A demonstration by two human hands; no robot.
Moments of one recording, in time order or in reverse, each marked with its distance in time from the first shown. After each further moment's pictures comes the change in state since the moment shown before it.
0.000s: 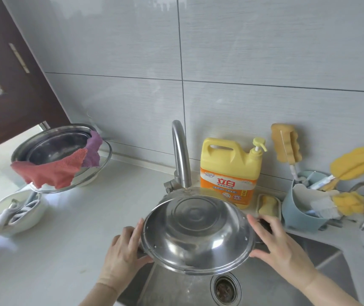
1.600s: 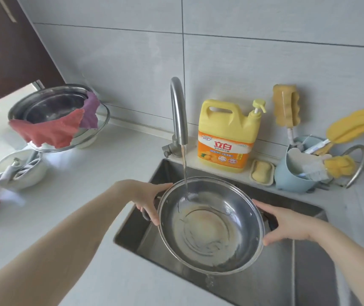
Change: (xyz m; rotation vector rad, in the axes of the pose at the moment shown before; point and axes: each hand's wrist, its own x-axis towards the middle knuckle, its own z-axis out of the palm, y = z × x) left_hand 0.092 0.031 -0.024 -0.375 -1.313 -0.137; right_hand -0.025 0.051 -0.004 0.468 -0.758 0.409
